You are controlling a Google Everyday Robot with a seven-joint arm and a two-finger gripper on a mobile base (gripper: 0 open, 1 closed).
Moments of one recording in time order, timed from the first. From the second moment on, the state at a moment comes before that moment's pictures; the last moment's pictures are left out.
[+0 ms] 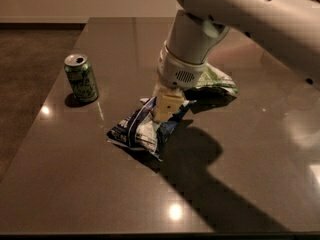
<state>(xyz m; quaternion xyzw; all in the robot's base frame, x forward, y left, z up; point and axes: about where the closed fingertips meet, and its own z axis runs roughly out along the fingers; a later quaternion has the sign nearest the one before) 0.491 -0.007 0.884 -0.72 0.67 0.09 0.13</state>
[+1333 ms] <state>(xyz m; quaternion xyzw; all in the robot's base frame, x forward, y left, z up) 0.527 0.063 0.931 -0.75 0.63 0.12 0.18</state>
